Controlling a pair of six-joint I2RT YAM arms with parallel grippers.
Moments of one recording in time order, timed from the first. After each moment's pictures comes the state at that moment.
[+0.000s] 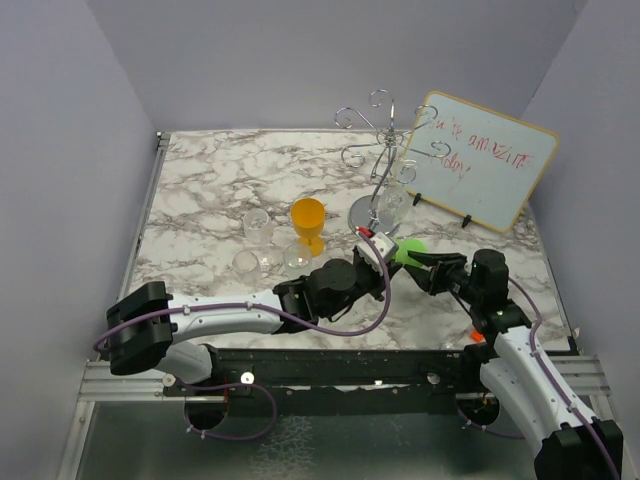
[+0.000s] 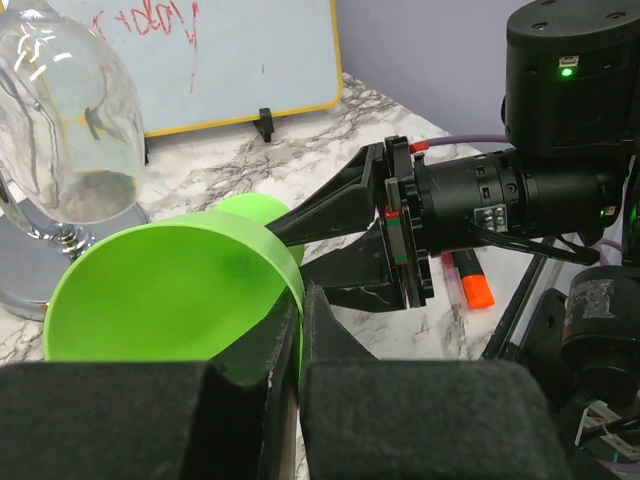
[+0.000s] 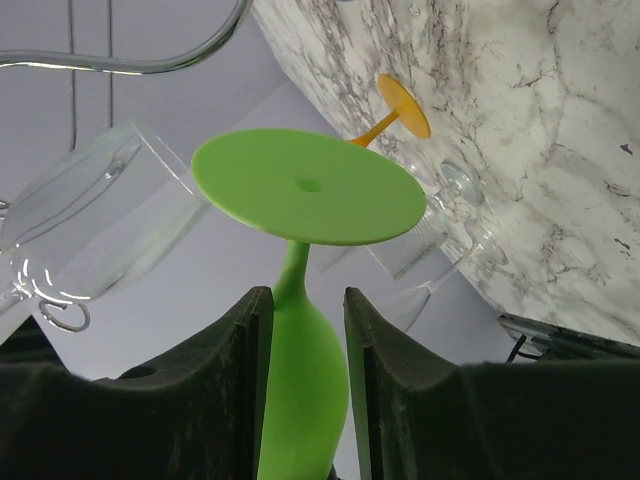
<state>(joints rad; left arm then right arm) -1.27 1.40 0.86 0.45 -0.31 -0.19 0.16 0.64 0.27 -0.10 -0.44 1.89</state>
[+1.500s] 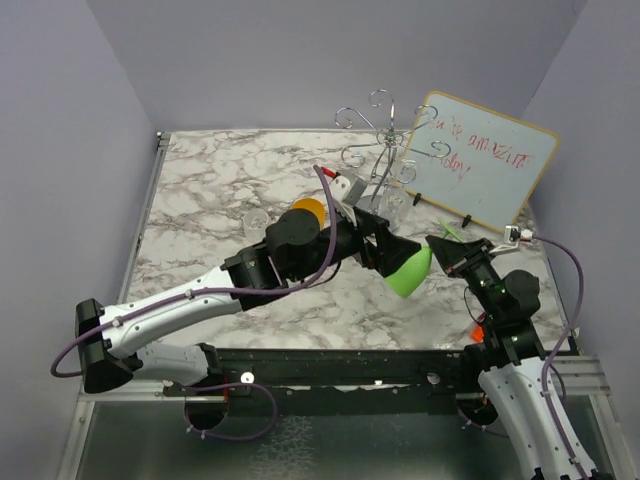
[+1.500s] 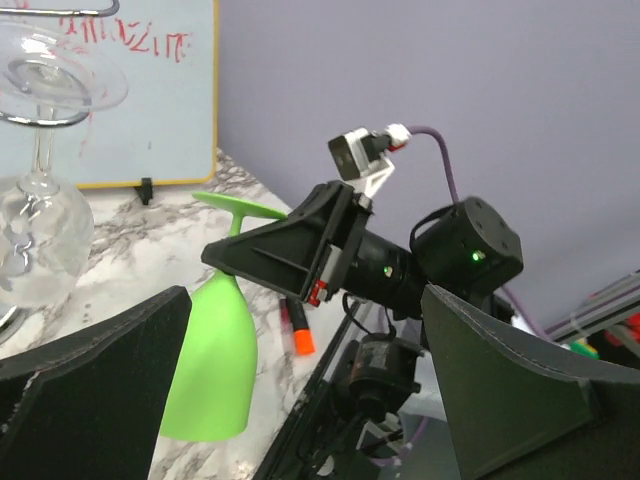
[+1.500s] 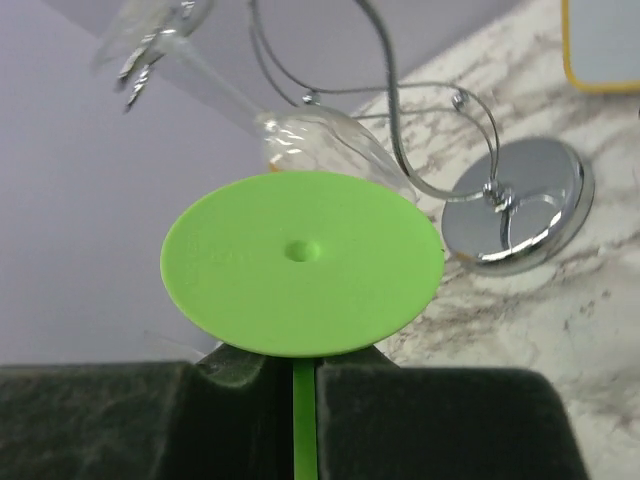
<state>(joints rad) -1.18 1.21 1.16 0.07 -0.10 -0.49 0.16 0.35 0.30 0.06 -0.24 0.98</state>
